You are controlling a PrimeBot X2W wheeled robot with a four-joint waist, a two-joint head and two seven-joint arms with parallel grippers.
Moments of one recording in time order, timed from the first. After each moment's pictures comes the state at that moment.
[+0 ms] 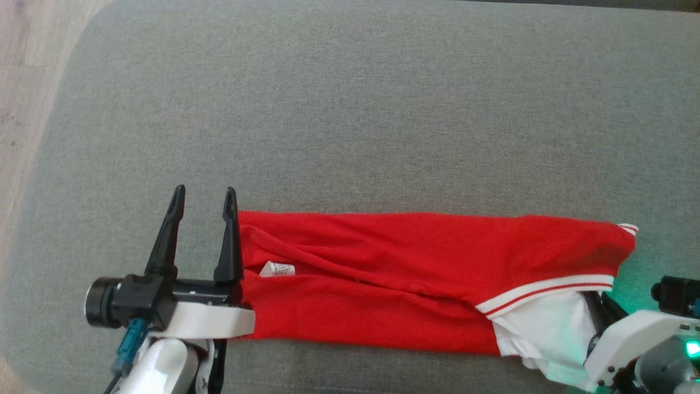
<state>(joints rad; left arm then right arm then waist) -0.16 0.31 -0.48 0.02 -0.44 0.29 -0.24 0.13 -0.09 -0.13 0.03 0.33 0.13 0.46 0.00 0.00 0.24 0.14</state>
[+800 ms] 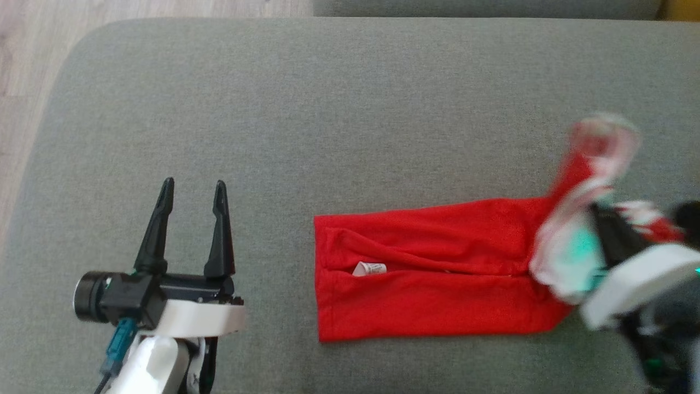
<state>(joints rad) -0.16 0.30 -0.42 0.01 -0.39 0.25 -0.25 0.05 -0.08 -0.14 -0.36 0.26 0.13 0.61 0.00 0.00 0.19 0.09</state>
